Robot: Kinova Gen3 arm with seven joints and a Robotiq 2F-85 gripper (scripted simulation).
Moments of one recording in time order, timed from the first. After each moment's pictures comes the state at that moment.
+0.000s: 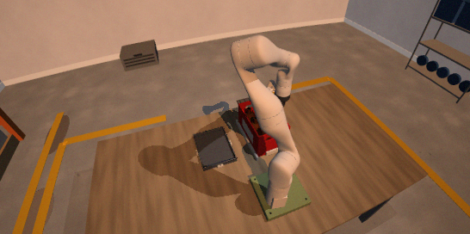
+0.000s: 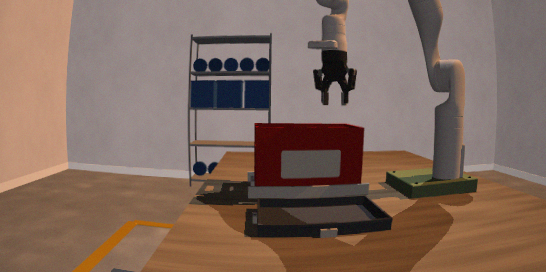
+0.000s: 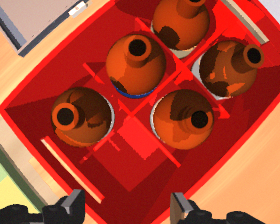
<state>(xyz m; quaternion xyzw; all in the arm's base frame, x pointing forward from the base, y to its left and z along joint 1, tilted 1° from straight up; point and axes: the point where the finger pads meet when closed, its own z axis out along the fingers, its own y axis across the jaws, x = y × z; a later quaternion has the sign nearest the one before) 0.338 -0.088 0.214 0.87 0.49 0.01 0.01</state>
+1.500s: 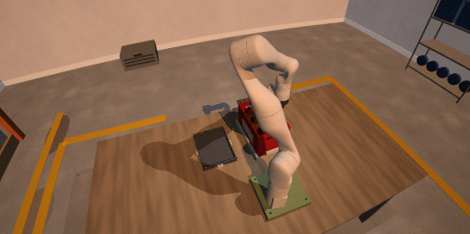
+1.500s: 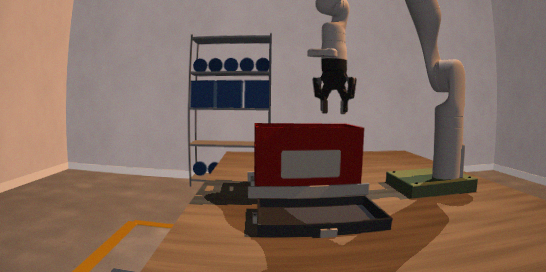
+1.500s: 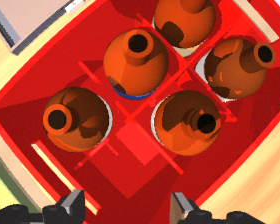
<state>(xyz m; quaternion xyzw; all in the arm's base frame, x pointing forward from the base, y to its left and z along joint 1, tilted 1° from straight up) 0.341 -0.086 0.190 0.87 0.49 0.01 0.01</state>
